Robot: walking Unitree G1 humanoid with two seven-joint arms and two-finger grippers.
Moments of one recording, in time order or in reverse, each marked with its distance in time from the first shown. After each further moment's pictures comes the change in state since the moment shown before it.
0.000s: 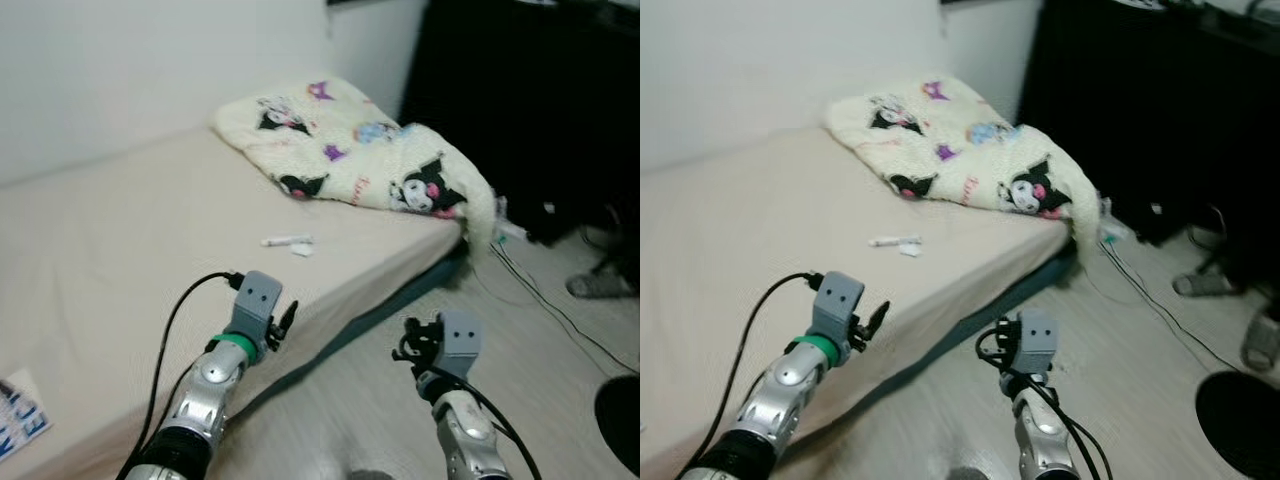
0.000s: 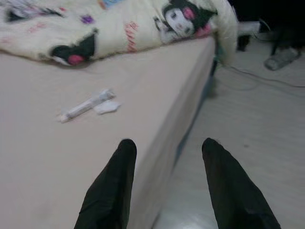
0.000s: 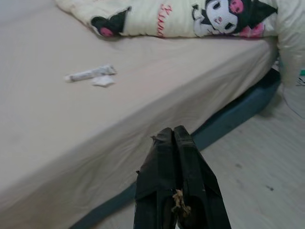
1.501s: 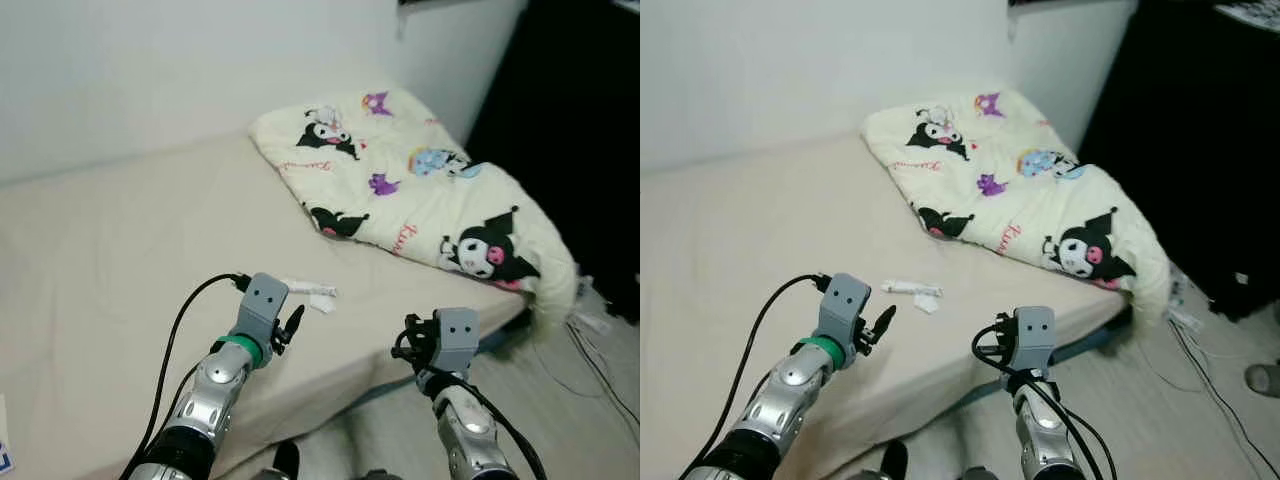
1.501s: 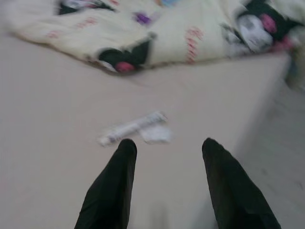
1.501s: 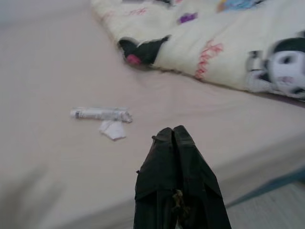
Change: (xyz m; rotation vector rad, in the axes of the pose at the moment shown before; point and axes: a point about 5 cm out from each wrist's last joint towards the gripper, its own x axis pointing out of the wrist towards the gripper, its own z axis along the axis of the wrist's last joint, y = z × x) left arm -0.005 0.006 -0.009 -0.007 0.041 0.028; right arm 0.007 0.007 0.009 -0.040 -0.029 0.033
